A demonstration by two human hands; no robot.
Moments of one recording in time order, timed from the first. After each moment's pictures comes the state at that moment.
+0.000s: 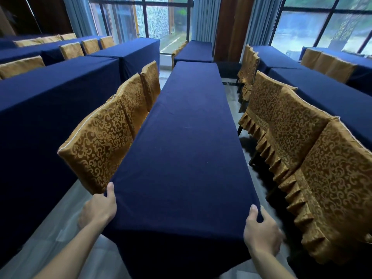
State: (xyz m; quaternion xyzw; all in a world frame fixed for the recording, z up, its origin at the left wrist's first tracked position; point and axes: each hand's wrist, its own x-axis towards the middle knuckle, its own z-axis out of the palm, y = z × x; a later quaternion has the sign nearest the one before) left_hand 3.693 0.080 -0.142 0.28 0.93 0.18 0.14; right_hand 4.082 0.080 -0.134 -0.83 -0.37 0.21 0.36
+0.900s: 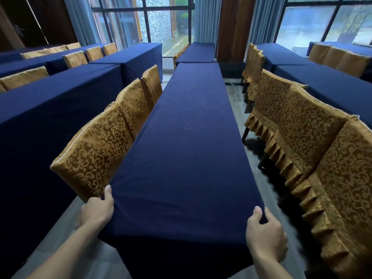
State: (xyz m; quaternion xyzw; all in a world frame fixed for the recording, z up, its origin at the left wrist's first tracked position) left_hand 3.677 0.123 -0.135 0.27 0.93 0.20 0.17; right_hand 4.066 0.123 -0.135 -0.85 -0.34 0.21 0.35
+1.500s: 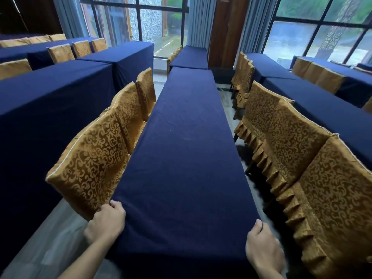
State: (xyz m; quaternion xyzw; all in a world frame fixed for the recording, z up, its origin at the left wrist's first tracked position) left_hand 3.697 0.136 -0.123 0.30 0.93 0.14 0.14; right_hand 4.062 0.128 -0.117 -0.87 -0.40 0.18 0.20
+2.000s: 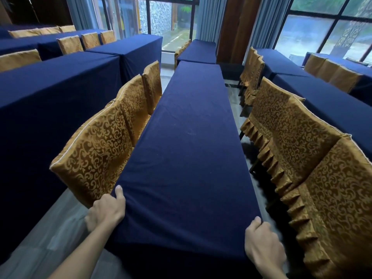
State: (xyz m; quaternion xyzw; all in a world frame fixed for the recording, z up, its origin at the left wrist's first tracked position) left_hand 3.692 0.143 -0.125 0.29 0.94 0.14 0.12; right_hand 4.071 0.142 -0.131 -0.88 -0.44 0.15 0.12
